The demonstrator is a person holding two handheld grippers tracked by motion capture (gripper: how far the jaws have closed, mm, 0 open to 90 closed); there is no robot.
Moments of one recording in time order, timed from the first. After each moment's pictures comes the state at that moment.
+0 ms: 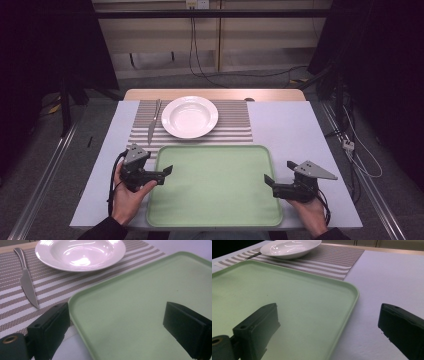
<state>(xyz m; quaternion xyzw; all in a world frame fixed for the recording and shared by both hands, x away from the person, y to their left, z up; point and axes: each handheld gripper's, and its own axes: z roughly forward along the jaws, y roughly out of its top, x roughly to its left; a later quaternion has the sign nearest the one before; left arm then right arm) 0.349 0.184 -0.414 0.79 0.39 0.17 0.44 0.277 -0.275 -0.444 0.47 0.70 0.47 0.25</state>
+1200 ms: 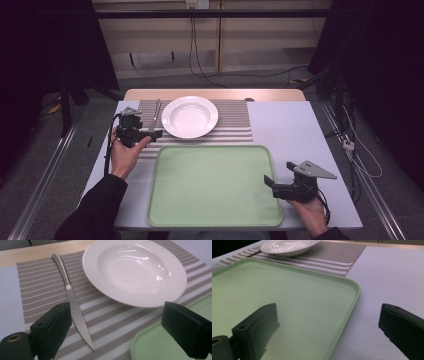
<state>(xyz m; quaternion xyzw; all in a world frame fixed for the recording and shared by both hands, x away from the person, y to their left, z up) 0.469 0.208 -0.397 0.78 0.45 0.15 0.40 0.278 -0.276 -0.447 0.48 0.70 0.47 0.24</state>
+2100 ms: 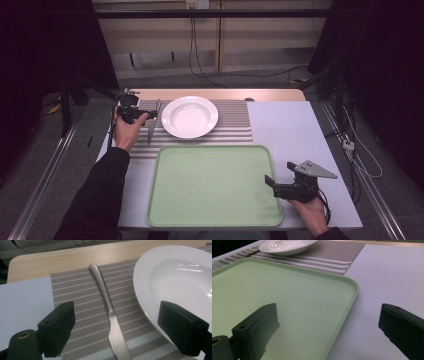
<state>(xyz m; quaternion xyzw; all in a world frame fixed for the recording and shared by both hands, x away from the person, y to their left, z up) 0.562 0.221 -0.409 0.76 0.51 0.18 0.35 0.280 -0.279 -0.449 0.48 0.70 0.47 0.23</state>
